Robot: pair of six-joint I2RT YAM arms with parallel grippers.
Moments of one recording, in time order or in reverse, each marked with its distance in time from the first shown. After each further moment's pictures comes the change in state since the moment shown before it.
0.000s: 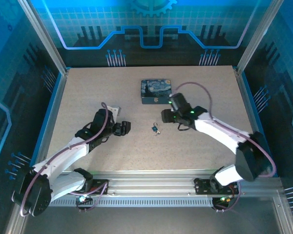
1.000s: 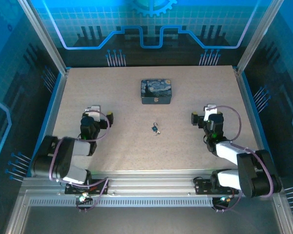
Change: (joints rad) left arm 0.352 0.436 -0.365 1.217 -0.080 0.257; right arm -0.449 -0.156 -0.724 1.099 0.029 -0.398
